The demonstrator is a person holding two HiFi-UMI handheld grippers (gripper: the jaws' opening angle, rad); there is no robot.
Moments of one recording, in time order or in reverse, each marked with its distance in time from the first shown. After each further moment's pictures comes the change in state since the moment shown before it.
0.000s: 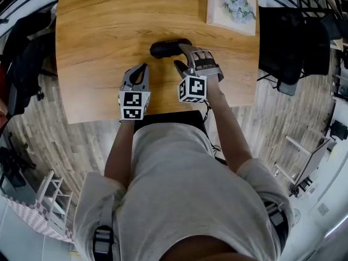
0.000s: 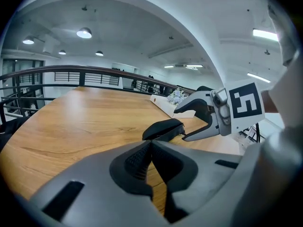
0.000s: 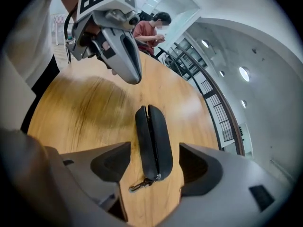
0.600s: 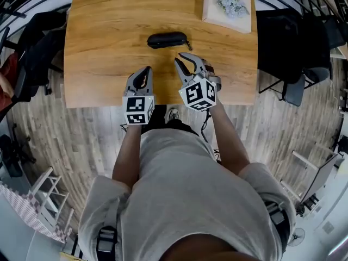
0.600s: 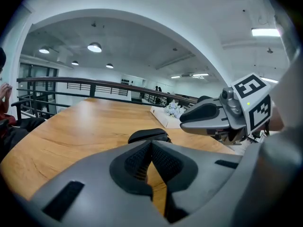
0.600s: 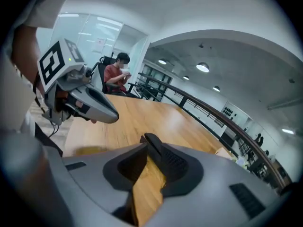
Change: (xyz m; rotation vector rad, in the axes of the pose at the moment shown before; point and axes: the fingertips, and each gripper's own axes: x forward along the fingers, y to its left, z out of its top) left arm -0.056 -0.069 0.012 -0.034 -0.146 0.113; right arm -0.106 0.000 0.012 0.497 -0.336 -0.094
